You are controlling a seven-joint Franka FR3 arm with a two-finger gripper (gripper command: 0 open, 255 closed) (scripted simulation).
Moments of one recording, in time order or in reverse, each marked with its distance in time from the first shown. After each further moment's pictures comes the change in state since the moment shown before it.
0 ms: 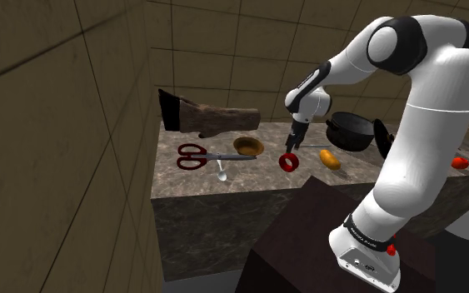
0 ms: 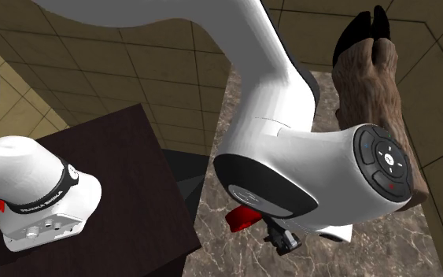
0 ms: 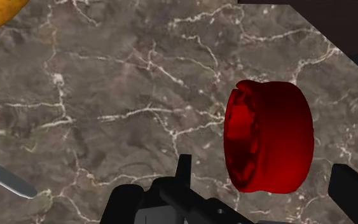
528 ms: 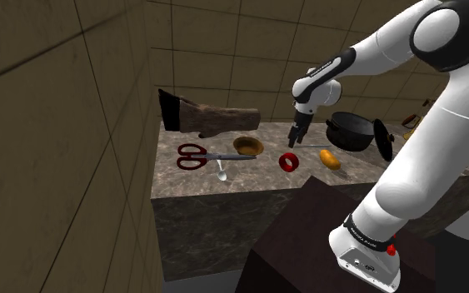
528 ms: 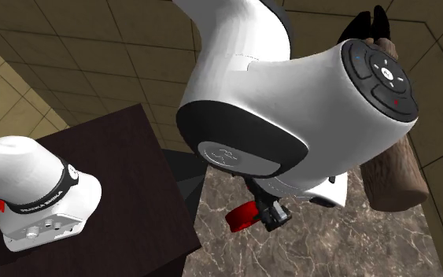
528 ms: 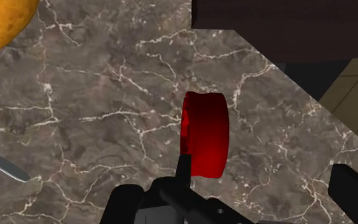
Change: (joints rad) arm 0.056 -0.243 -0.013 -0.104 -0.144 -0.097 0.150
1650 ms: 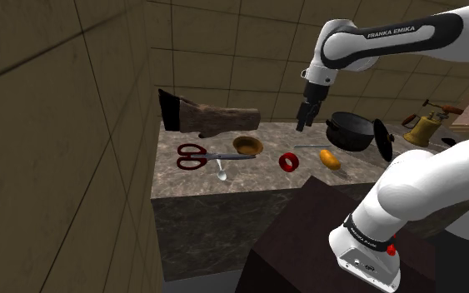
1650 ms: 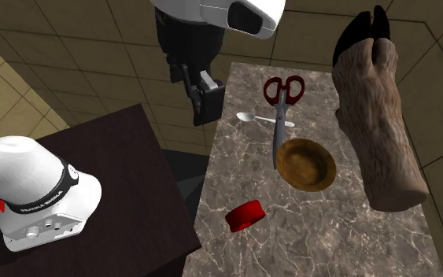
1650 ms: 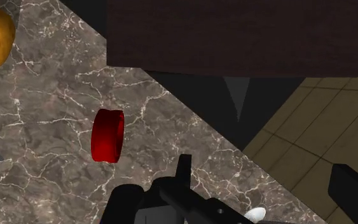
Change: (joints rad) arm 0.048 -0.607 0.213 -0.113 -0.121 -0.433 0.355
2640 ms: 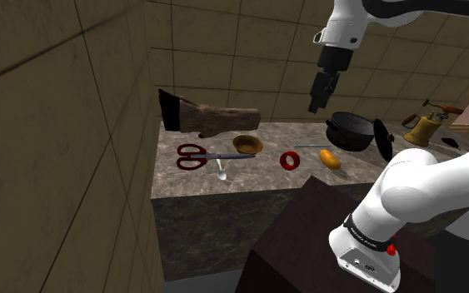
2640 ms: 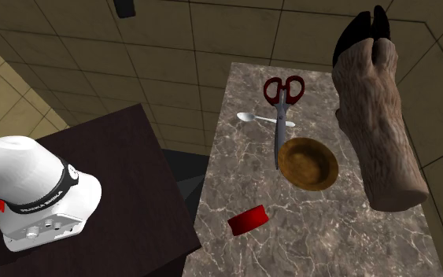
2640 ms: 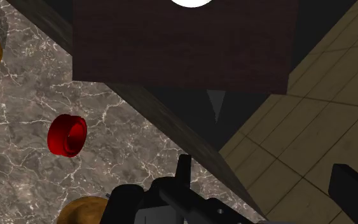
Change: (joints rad) arm 0.080 -0.222 0.185 0.159 0.114 -0.352 0.210
